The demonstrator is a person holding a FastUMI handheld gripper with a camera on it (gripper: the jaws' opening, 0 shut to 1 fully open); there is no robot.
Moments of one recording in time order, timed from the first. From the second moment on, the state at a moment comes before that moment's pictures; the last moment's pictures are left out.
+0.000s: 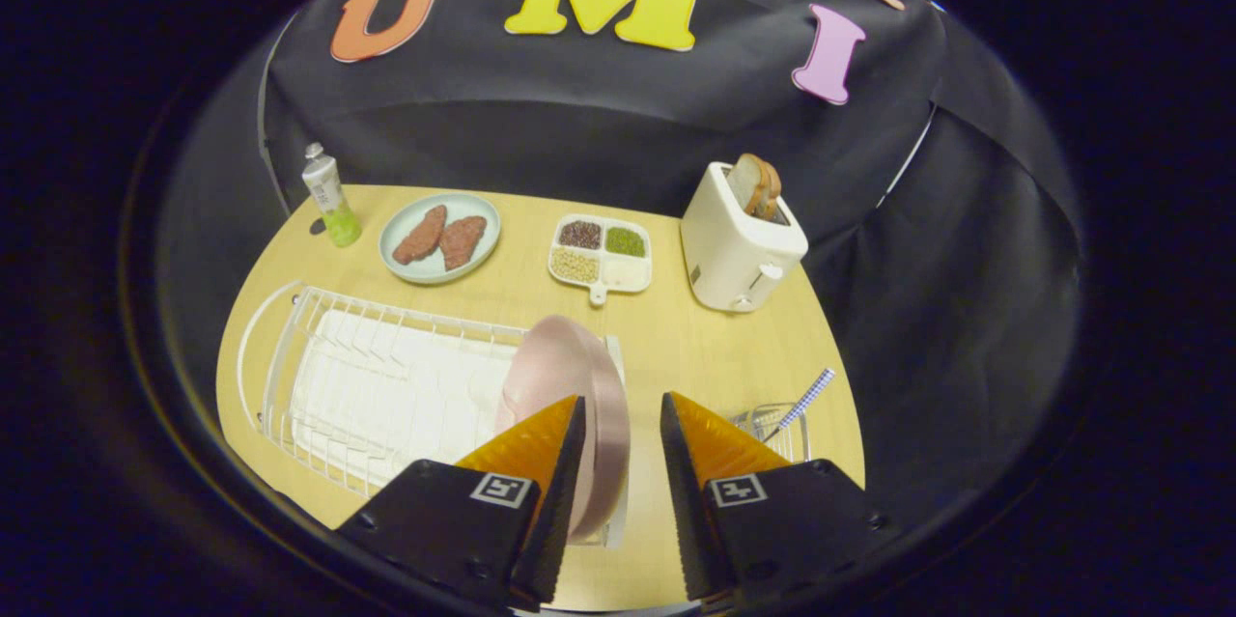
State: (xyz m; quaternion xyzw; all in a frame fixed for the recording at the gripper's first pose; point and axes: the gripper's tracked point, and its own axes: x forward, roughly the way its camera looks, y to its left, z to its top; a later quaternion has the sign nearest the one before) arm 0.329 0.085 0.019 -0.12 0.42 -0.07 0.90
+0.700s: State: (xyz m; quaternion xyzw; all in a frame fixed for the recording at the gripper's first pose) arm 0.318 0.096 0.036 -0.19 0.40 -0.18 0.88
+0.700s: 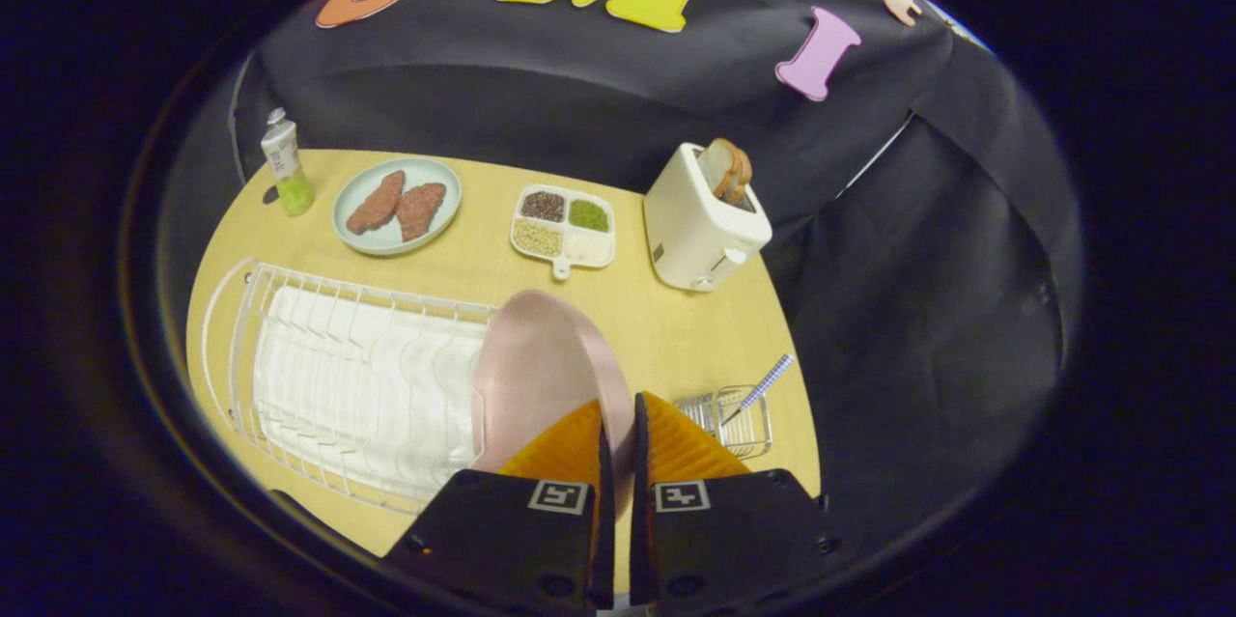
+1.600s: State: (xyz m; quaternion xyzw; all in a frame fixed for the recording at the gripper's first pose) arm 0.142 0.103 0.027 -0.04 0.29 0.00 0.96
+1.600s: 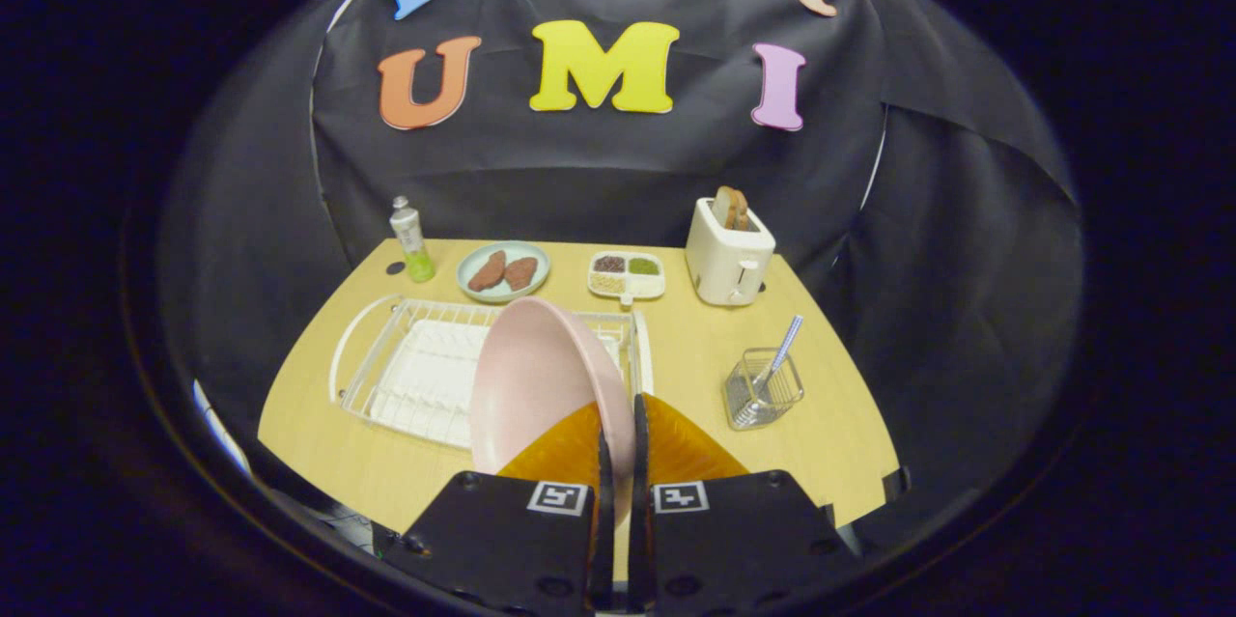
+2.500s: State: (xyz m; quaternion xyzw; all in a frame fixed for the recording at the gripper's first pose) arm 0.105 0.051 -0.178 0.13 0.38 0.09 0.91
